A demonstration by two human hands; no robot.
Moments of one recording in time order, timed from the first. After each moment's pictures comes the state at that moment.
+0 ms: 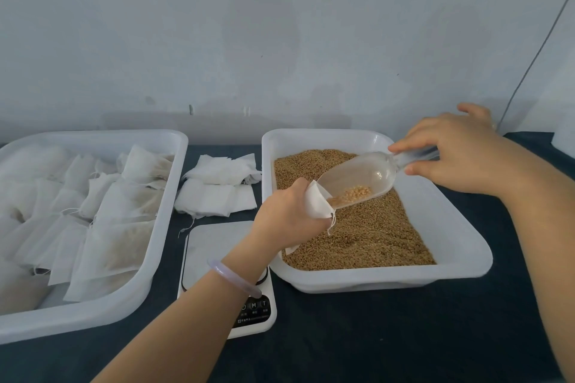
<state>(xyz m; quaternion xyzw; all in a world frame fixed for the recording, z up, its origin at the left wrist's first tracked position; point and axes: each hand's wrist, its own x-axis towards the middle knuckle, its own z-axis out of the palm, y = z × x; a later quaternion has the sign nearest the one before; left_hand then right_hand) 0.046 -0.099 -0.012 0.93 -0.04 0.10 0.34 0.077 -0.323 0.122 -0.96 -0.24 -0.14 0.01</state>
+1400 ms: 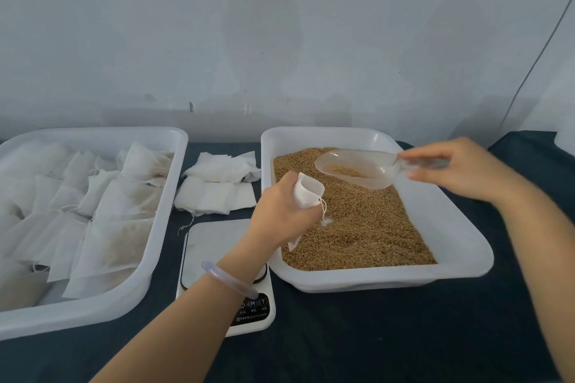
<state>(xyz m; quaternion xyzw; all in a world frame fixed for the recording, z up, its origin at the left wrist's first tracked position) 0.042 -0.097 -0.012 0.88 0.01 0.13 0.46 0.098 -0.348 0.088 -0.93 -0.21 -0.02 0.29</state>
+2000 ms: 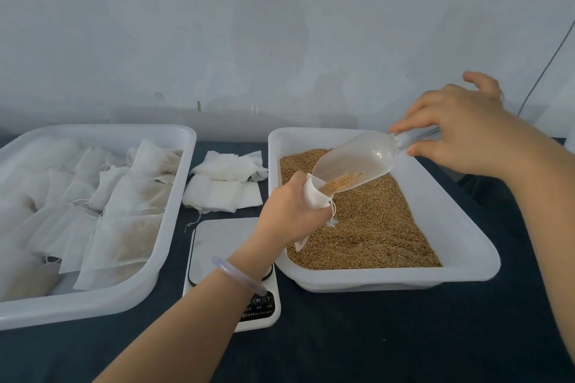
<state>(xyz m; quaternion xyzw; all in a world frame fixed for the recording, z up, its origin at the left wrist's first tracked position) 0.044 -0.098 -0.012 0.89 0.01 0.13 0.44 0.075 -0.304 0.145 -0.94 -0.27 -0.20 -0.02</state>
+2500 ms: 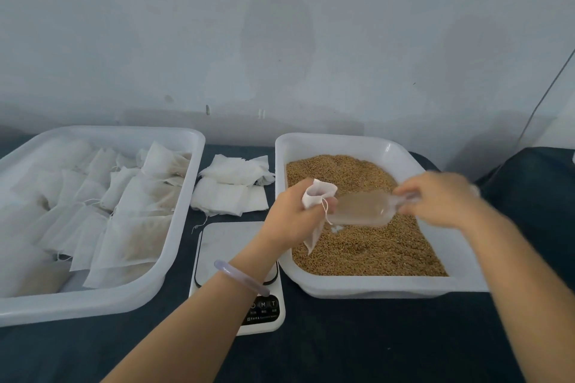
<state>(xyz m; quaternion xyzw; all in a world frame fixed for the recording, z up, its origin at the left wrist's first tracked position) 0.039 -0.093 -0.012 0.80 -0.02 0.10 0.59 0.101 -0.316 0.059 -0.99 -0.15 0.01 0.02</state>
